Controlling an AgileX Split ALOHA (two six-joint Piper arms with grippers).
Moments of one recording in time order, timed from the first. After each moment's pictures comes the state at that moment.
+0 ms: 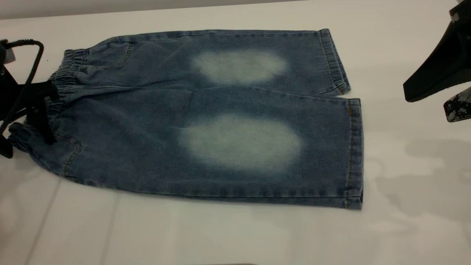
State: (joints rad) left arm 0.05 2.03 -0.93 0.01 0.32 -0.41; right arm 0.01 1.47 -0.53 1.07 0.61 -0.70
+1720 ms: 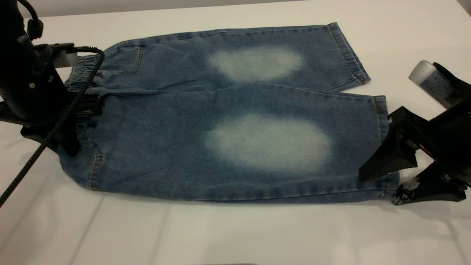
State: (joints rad) left arm -0.15 2.04 -0.94 -0.01 0.40 -0.24; right arm 0.01 2.07 -0.54 1.65 0.62 -1.27
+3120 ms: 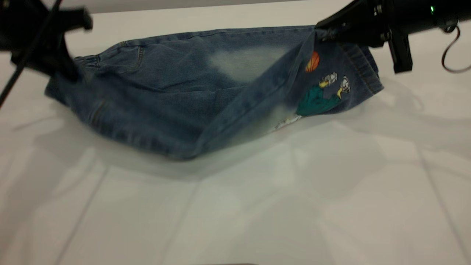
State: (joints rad) left arm -0.15 1.82 -1.02 -0.13 0.41 -0.24; right arm 0.00 2.04 -0.92 1.80 0.90 -0.92
